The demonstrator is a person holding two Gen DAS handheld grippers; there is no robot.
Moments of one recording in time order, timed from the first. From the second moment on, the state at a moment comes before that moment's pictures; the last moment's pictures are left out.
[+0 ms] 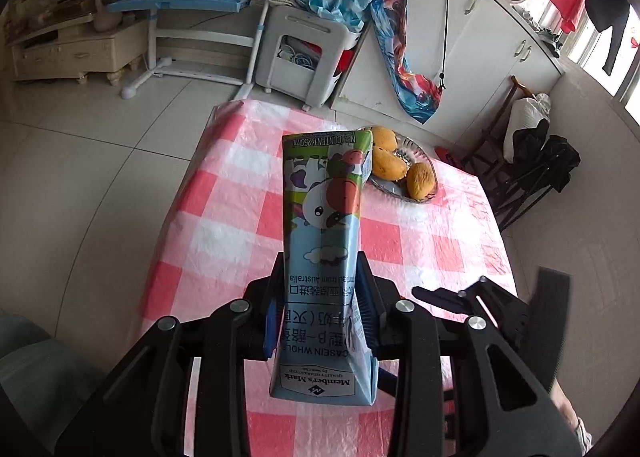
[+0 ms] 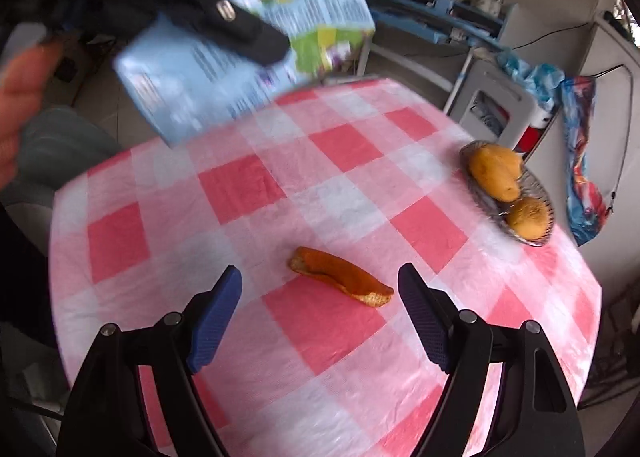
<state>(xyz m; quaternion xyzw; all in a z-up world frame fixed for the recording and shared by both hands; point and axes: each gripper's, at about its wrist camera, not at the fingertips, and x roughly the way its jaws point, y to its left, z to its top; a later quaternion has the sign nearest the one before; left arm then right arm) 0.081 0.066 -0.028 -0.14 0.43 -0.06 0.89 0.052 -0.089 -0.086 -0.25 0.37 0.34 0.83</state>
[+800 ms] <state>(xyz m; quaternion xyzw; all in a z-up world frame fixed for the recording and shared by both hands) 0.086 0.060 -0.022 -0.12 0.43 -0.06 0.89 0.046 -0.085 -0.087 -0.23 0.41 0.34 0.81</state>
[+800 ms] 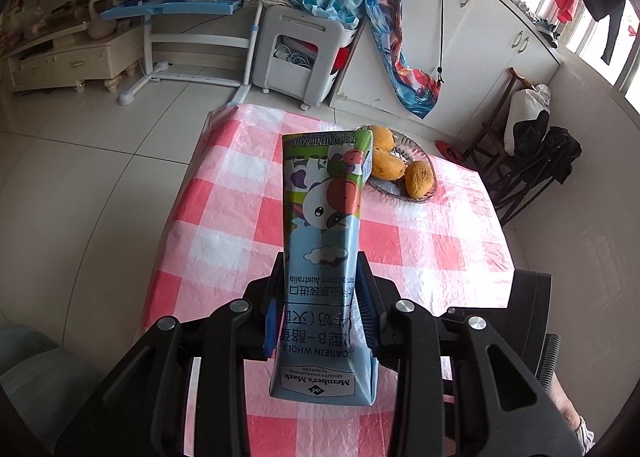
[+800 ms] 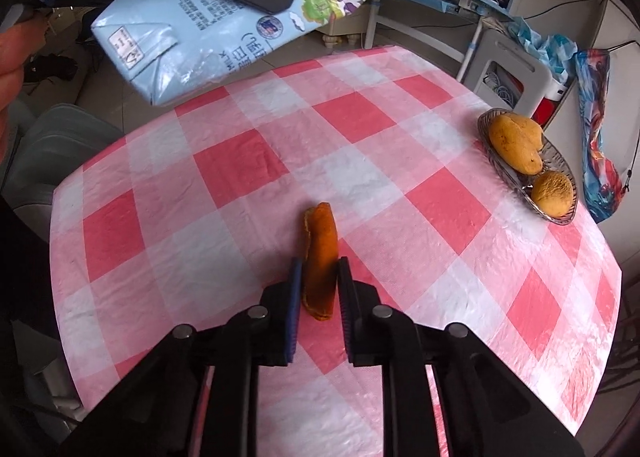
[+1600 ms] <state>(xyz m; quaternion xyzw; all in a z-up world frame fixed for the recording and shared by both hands) 0.025 0.047 0.001 -0.09 0.40 -0.06 0.91 -0.046 -0.136 -0.035 -0.24 0.34 0.25 0.87</state>
